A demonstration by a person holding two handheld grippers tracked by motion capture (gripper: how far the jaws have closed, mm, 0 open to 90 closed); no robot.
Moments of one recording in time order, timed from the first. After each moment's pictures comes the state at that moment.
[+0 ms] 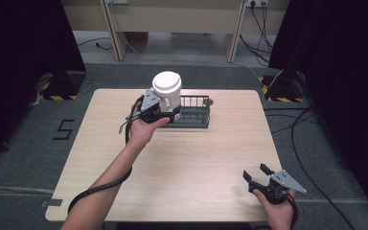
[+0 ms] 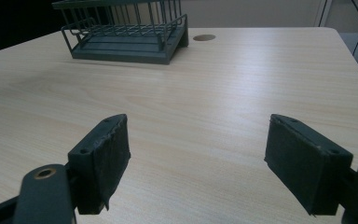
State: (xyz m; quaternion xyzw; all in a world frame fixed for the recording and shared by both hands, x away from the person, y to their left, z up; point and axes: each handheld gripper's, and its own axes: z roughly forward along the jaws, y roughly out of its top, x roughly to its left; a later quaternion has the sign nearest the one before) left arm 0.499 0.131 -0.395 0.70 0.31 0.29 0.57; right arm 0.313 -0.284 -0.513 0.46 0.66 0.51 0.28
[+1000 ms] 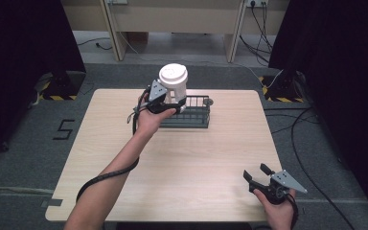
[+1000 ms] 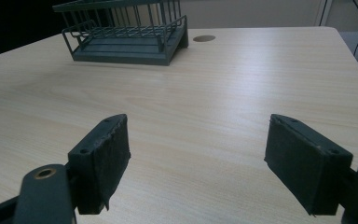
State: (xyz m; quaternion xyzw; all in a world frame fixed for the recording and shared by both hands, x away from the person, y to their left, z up) left arm 0.530 0.113 -0.387 0.70 0.32 0.29 0.57; right arm 0.314 -0.285 -0.513 0.47 0.66 0.52 0.28
